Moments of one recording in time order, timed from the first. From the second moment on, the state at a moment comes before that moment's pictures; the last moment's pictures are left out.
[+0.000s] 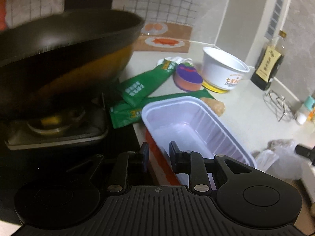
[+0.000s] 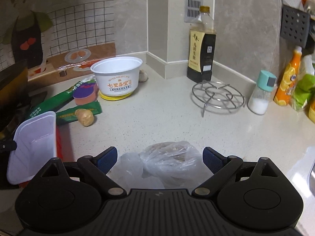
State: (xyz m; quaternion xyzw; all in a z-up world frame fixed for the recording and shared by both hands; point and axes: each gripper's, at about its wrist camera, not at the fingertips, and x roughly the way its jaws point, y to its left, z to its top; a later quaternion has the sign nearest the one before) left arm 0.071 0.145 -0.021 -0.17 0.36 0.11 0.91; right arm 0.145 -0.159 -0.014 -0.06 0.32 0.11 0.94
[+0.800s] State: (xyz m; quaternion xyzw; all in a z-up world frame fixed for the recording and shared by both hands) left arm 0.082 0.111 -0.037 -0.10 0.40 0.03 0.91; right arm 0.139 -0.170 -0.020 -0.06 0.31 0.09 0.94
